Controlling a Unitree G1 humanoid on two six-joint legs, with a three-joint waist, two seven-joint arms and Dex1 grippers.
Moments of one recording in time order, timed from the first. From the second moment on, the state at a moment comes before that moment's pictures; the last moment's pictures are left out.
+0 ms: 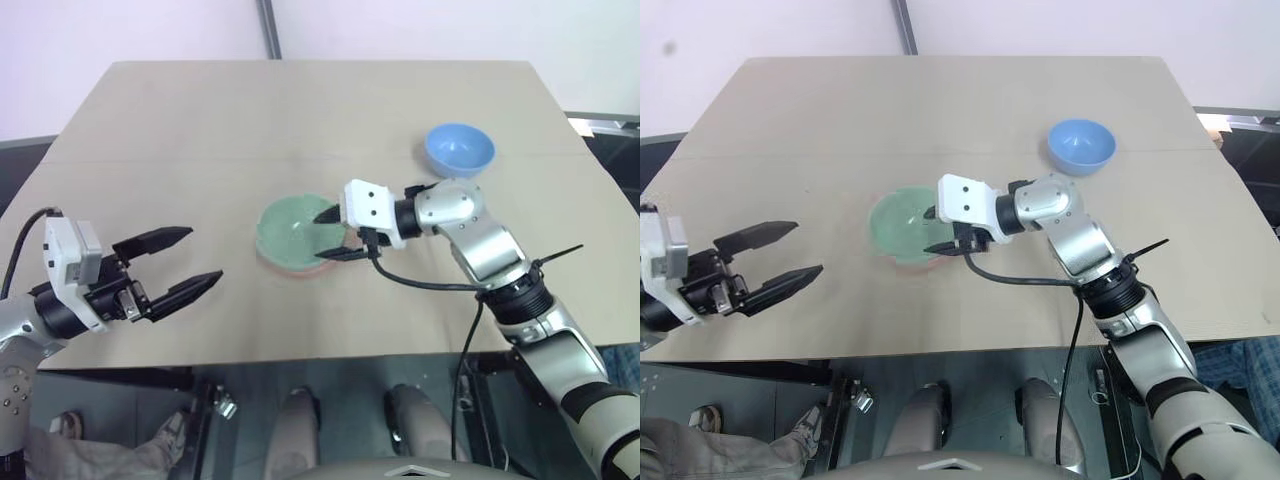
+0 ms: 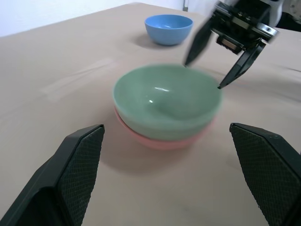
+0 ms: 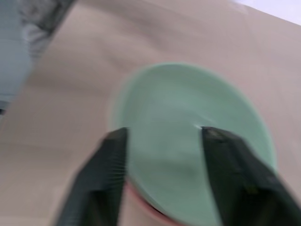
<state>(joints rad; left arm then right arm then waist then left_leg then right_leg) 0.17 0.85 0.62 -0.34 -0.74 0.40 -1.11 -0.84 -0.31 0.38 0.01 -0.02 0.33 1.13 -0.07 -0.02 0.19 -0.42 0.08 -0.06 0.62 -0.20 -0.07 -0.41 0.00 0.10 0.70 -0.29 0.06</state>
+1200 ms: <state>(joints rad) 0.13 0.82 0.55 -0.37 -0.75 0.40 -1.05 -1.14 -0.48 0.24 1.09 -0.23 -0.26 0.77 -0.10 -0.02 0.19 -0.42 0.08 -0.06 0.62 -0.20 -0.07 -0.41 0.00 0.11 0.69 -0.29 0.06</state>
